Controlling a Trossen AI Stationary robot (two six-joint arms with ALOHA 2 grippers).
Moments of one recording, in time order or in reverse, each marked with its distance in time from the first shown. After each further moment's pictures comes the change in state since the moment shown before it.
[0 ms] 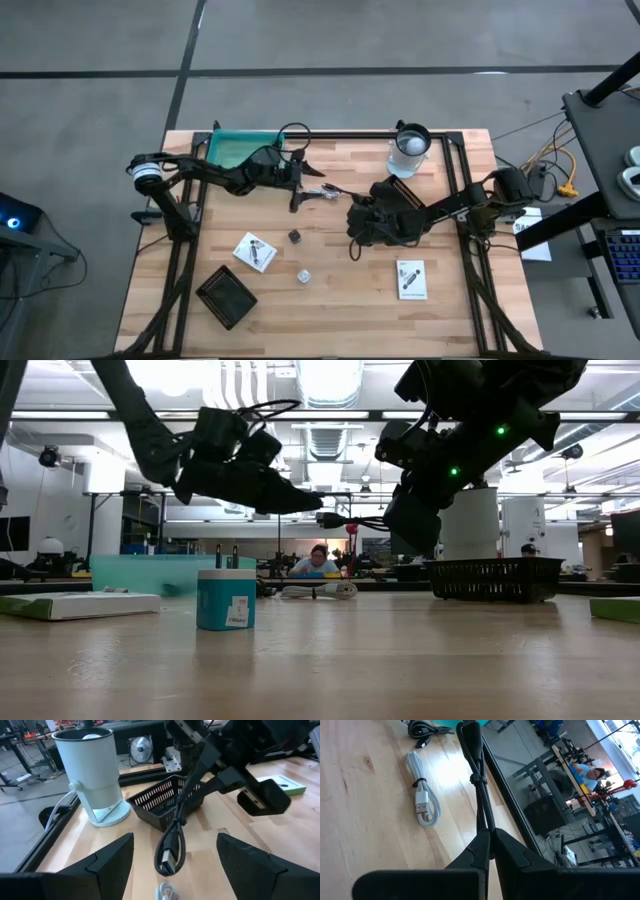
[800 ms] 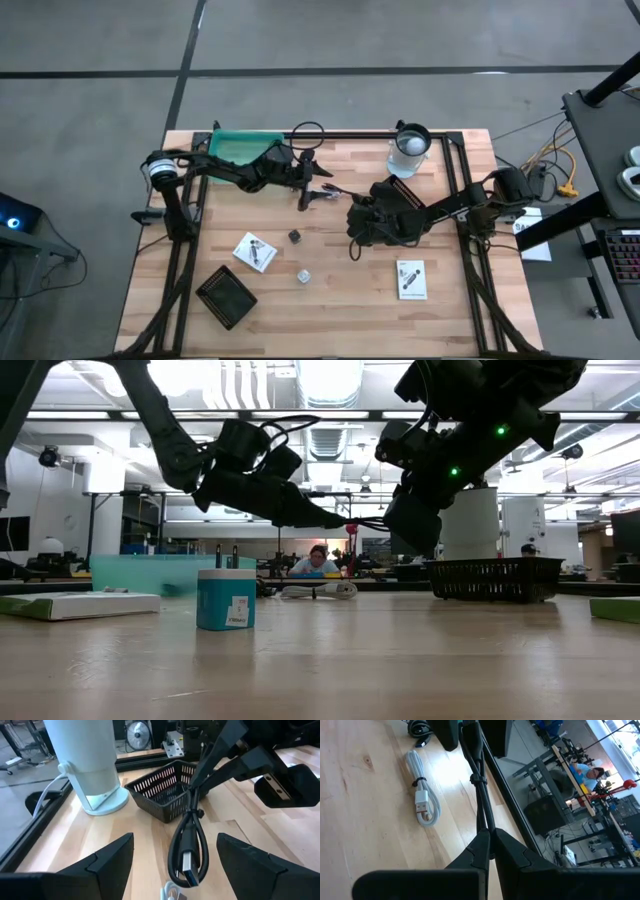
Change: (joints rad) left arm 0.000 0.117 0.118 -0.074 0.000 0.000; right arm 0.000 0.000 0.000 -0.003 0.000 0.000
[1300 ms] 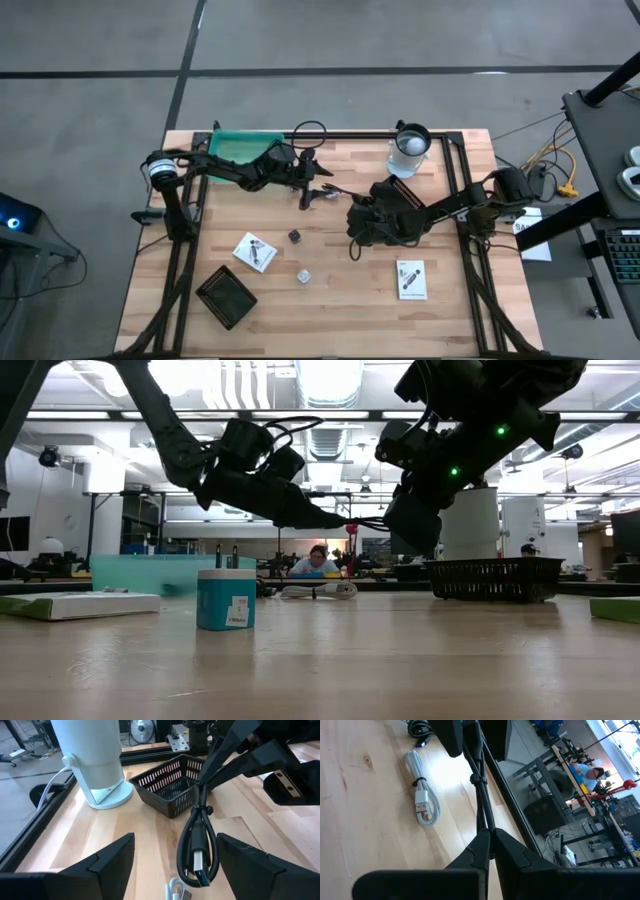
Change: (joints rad) left arm 0.000 -0.001 0.023 -0.052 -0.029 -0.001; right arm 0.000 0.000 0.000 0.000 0.000 -0.001
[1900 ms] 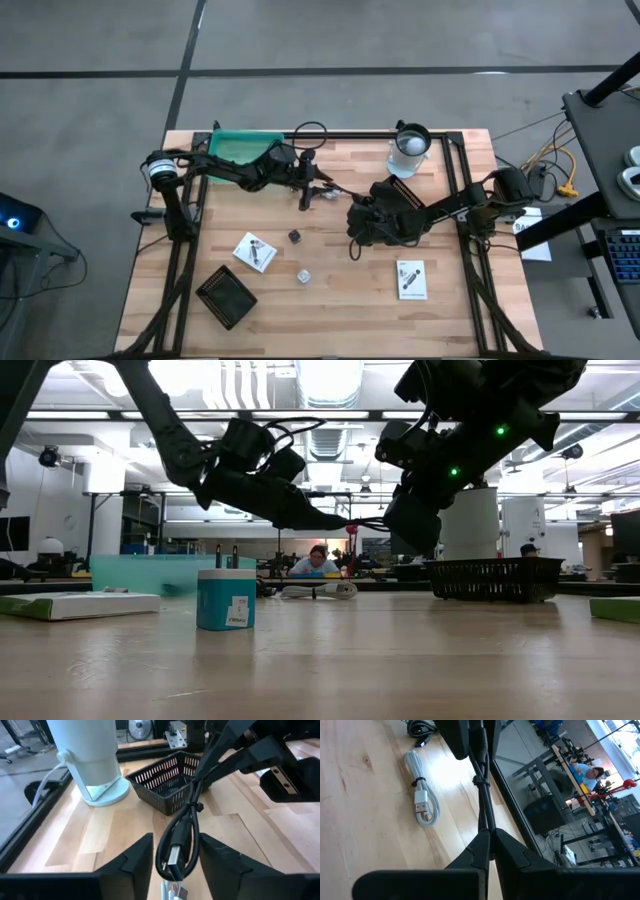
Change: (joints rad) left arm 0.000 -0.001 0.004 -0.026 0.001 0.001; right arm 0.000 0.000 0.000 0.001 0.000 0.001
